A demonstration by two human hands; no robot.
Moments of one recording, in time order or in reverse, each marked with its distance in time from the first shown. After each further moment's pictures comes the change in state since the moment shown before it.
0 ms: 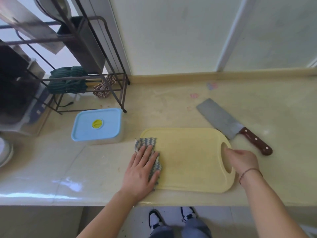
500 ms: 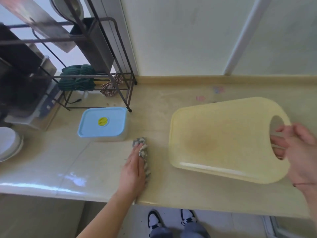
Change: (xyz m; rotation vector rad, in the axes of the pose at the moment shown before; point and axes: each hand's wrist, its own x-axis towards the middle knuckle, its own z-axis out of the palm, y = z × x) left_hand -0.001 0.010 -0.018 -0.580 0.338 -0.341; right_hand -0.036 -0.062 -0.101 0.613 -0.165 -0.325
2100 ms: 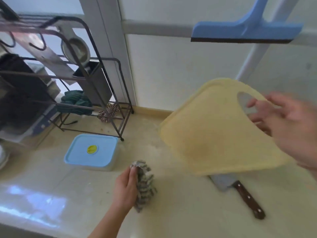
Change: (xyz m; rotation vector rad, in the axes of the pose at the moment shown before) left_hand 0.060 0.069 0.015 -0.311 0.202 -0.263; right_hand 0.047 -0.156 0.060 -0.421 -0.349 -0.493
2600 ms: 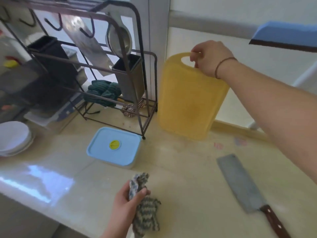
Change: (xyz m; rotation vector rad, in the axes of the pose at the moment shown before) left_hand -0.021 -0.011 -0.052 -0.481 -0.012 -0.419; right_hand 0.228 -0.044 0.199 -0.721 -0.250 -0.359
